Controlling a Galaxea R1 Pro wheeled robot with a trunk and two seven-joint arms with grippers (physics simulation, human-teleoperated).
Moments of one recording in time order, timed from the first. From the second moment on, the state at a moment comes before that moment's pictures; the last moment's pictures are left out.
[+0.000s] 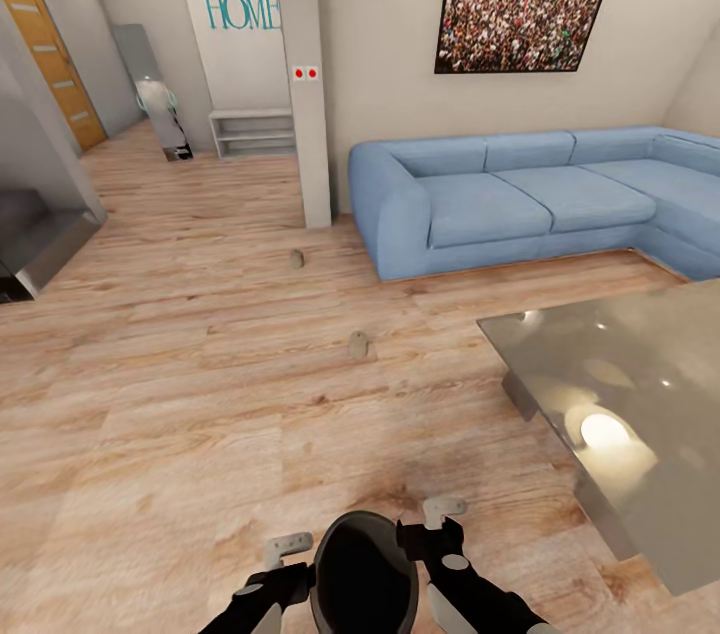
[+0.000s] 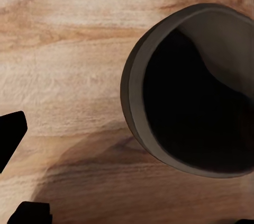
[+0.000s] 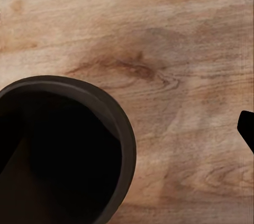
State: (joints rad) left arm -0.41 -0.09 -0.43 -0.47 0.57 0.12 0.25; right arm -0.52 0.05 0.77 -0.46 -0.64 -0.03 -0.33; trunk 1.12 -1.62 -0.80
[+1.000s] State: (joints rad) left arm -0.41 -0.09 -0.43 -0.46 0.57 0.11 0.25; right arm -0.52 0.07 0.82 -0.36 -0.66 0.08 -0.33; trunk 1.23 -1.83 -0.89
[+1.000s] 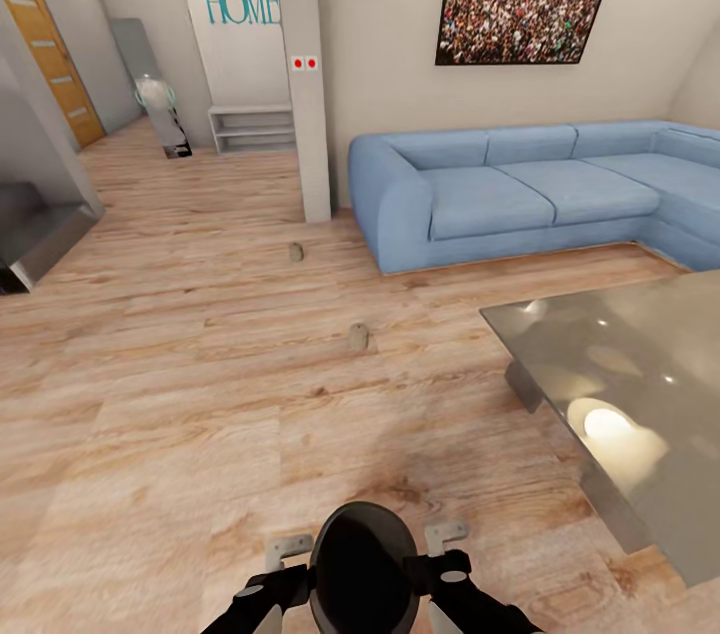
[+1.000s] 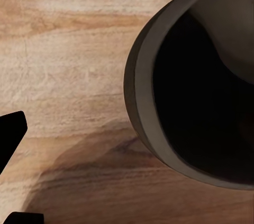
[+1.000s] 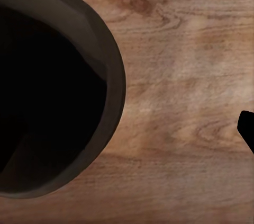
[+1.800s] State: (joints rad) left arm -0.41 -0.09 -0.43 -0.46 0.57 0.11 0.25; right arm -0.52 0.07 0.82 -0.37 -0.65 0.03 -0.33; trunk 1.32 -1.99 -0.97
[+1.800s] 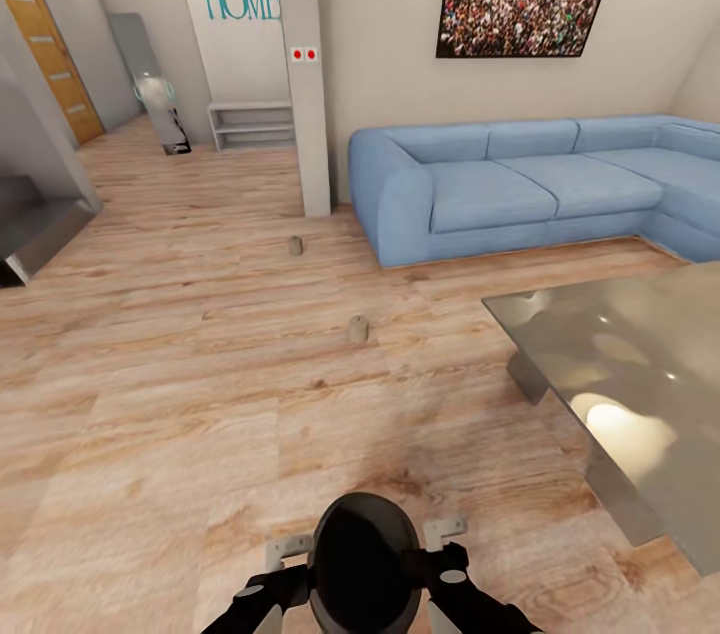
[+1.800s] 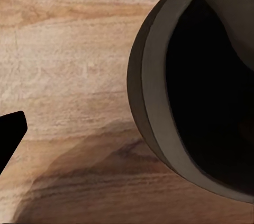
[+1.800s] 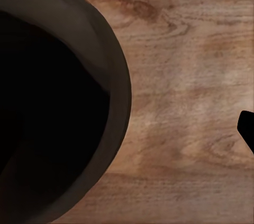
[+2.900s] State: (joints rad) left arm -0.41 -0.09 -0.45 -0.46 0.58 0.11 0.25; right arm -0.52 0.07 0.82 -0.37 -0.65 0.00 -0.33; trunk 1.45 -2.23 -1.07
